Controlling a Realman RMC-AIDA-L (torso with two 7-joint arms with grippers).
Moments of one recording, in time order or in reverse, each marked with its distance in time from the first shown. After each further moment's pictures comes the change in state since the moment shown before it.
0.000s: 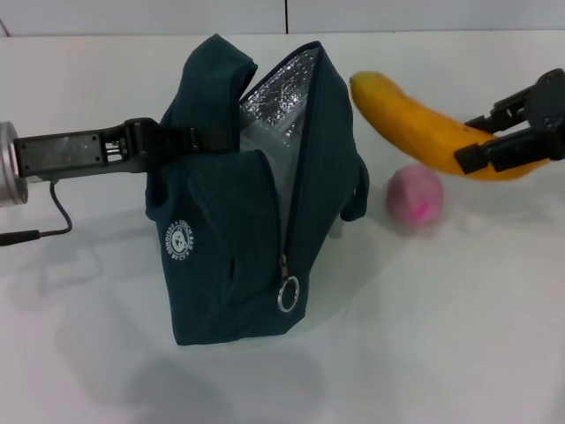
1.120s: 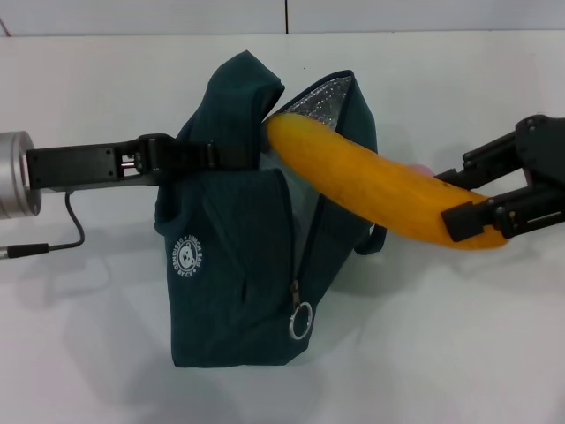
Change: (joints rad) left arm -0.006 -0.016 0.014 -0.001 -0.001 0.054 0.010; right arm -0.036 0.018 0.006 0.091 0.289 -0.191 -0.017
